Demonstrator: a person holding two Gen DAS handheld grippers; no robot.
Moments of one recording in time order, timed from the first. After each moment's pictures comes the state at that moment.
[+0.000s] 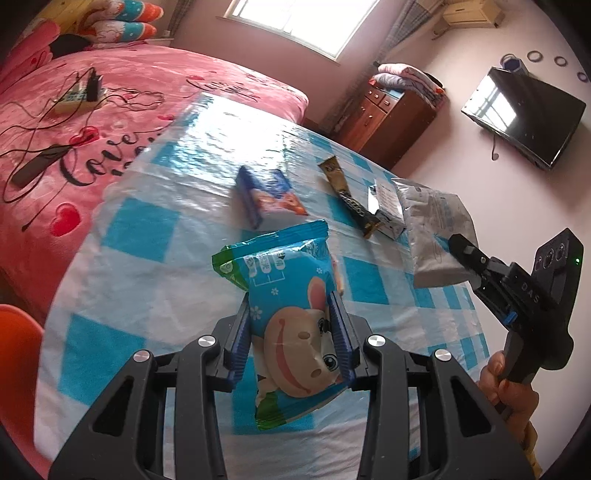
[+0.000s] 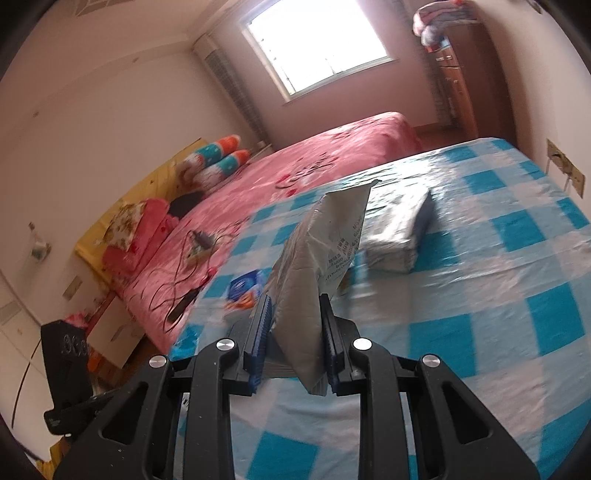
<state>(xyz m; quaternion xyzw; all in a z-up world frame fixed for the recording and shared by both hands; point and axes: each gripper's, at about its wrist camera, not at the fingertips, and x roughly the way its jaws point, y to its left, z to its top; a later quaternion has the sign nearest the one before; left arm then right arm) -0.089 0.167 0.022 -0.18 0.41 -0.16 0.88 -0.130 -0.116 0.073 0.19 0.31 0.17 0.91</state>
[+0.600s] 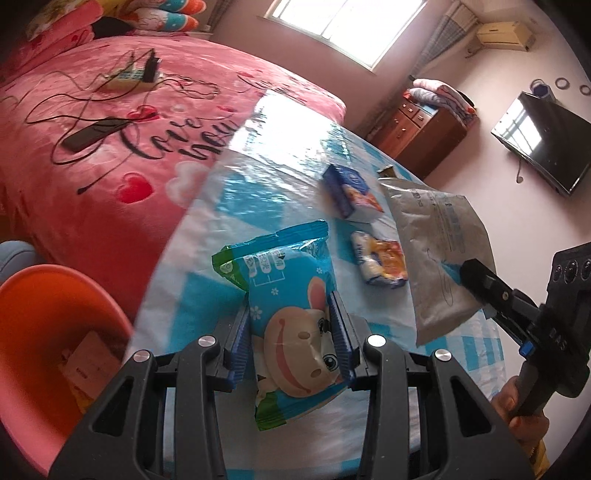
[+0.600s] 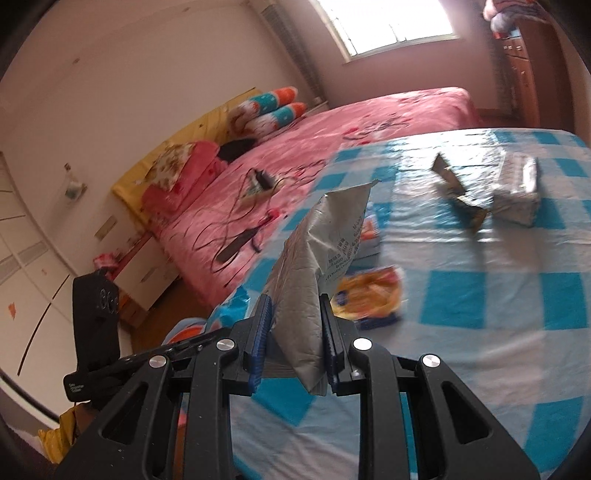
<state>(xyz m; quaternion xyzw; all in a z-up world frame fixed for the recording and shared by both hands) -0.119 0.239 0.001 -0.21 0.42 -0.10 0.88 -0.152 -0.006 0.065 0.14 0.37 0.28 0.88</state>
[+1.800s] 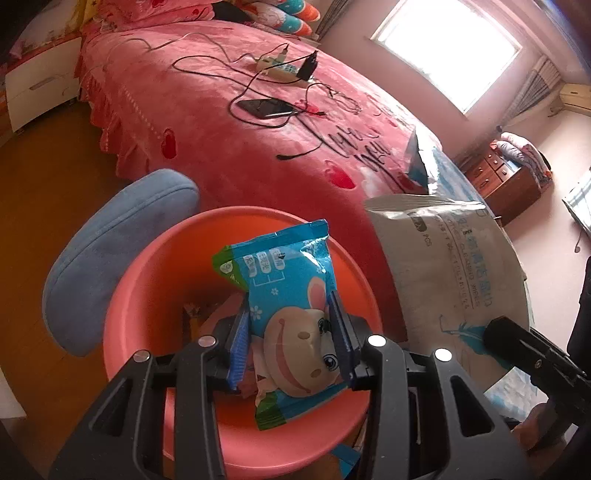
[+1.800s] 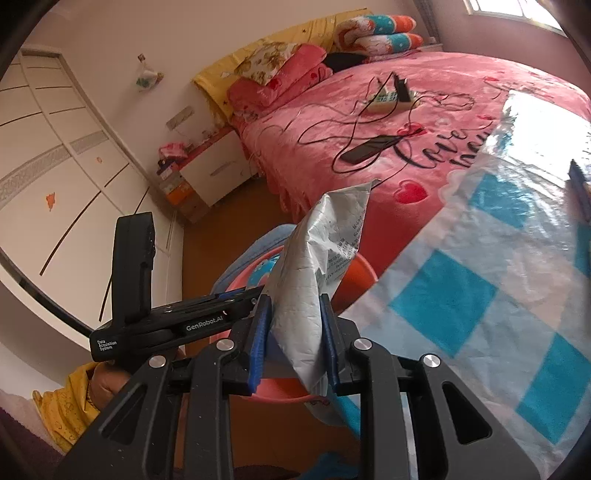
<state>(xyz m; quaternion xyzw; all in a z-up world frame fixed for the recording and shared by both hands) -0.201 0.396 -0.047 -0.27 0.43 0.06 0.86 -0.190 0.206 0.031 0.01 0.45 0.45 0.77</state>
